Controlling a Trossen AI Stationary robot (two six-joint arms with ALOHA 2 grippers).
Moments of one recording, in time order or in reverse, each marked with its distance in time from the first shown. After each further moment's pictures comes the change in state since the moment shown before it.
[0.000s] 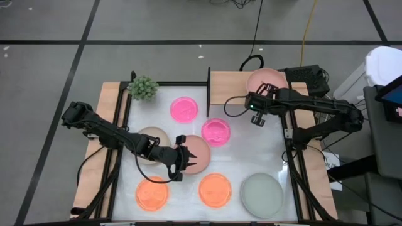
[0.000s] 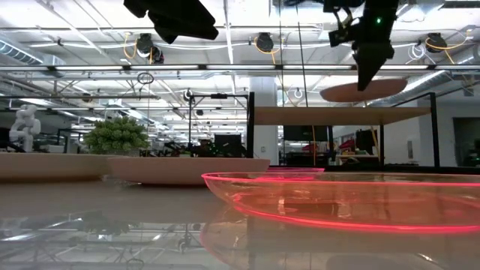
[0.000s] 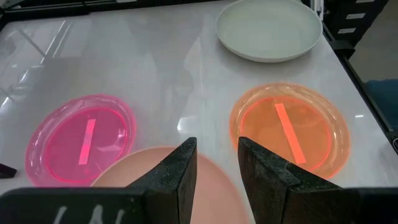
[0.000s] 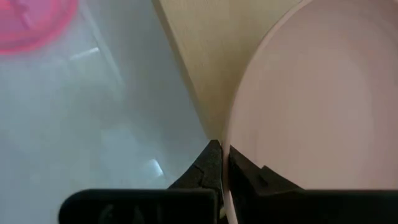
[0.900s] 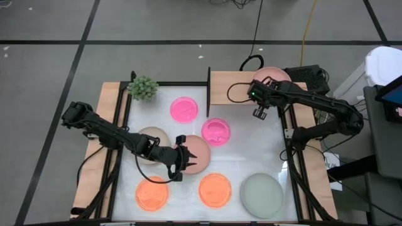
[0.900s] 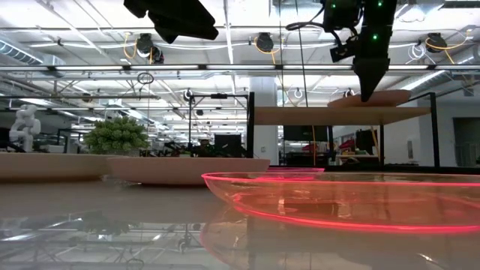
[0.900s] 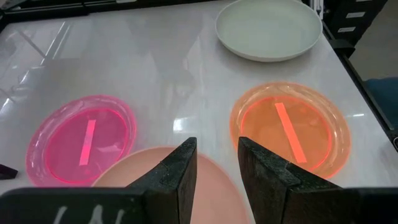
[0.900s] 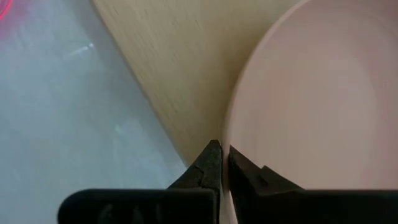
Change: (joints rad) left arm 0.000 0.000 0.000 -0.001 0.000 0.006; right arm -0.203 -0.001 -0.040 0.065 -0.098 -0.097
